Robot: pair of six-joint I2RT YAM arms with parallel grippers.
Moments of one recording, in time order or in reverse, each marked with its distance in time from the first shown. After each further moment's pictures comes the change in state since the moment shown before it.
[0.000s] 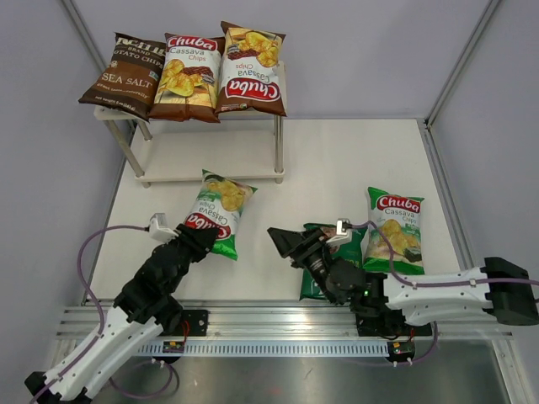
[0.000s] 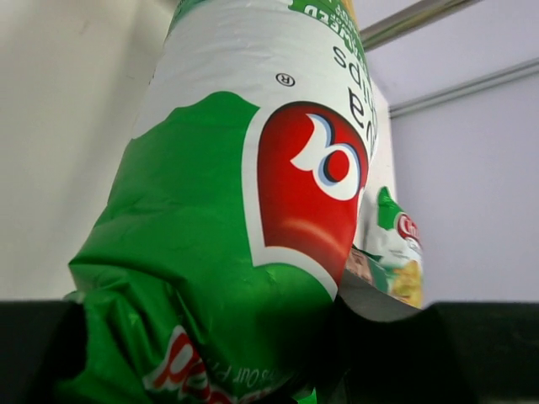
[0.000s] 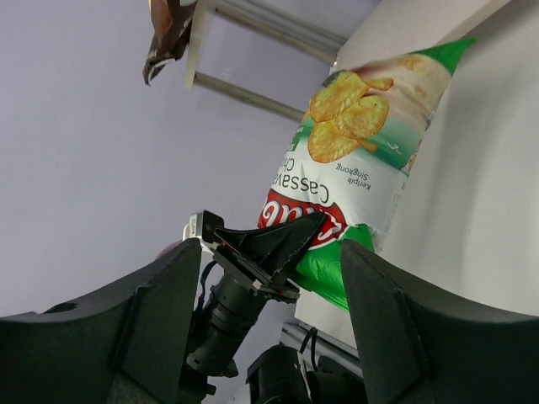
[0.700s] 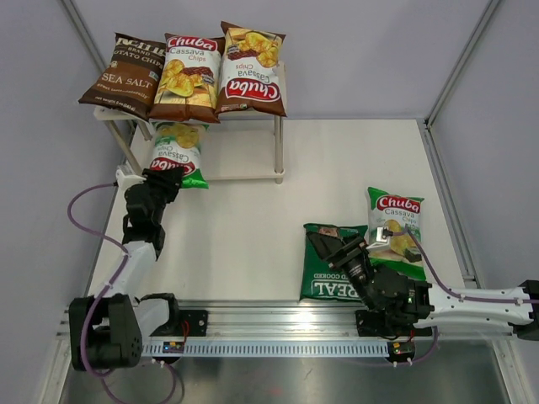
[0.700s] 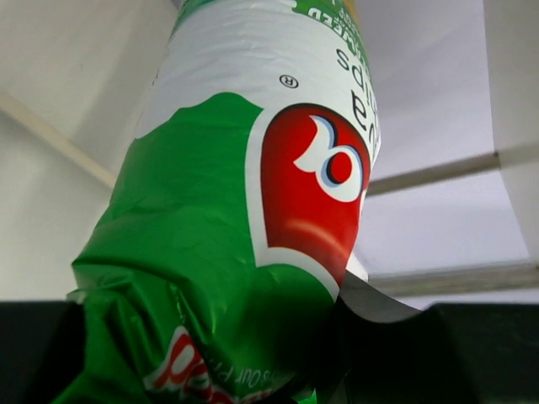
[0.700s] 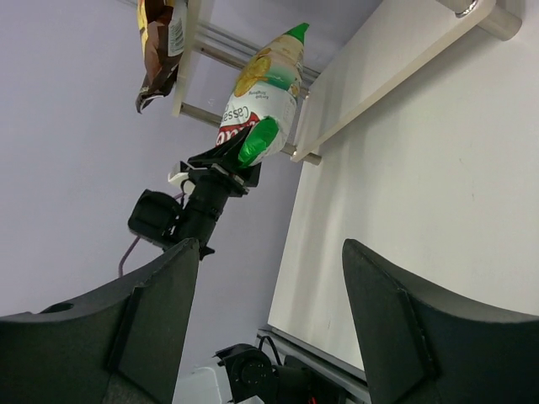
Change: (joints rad) left arm 0.717 0.835 0.206 0.756 0.419 0.032; right arm 0.001 -0.562 -0.185 -0.367 0.062 -0.048
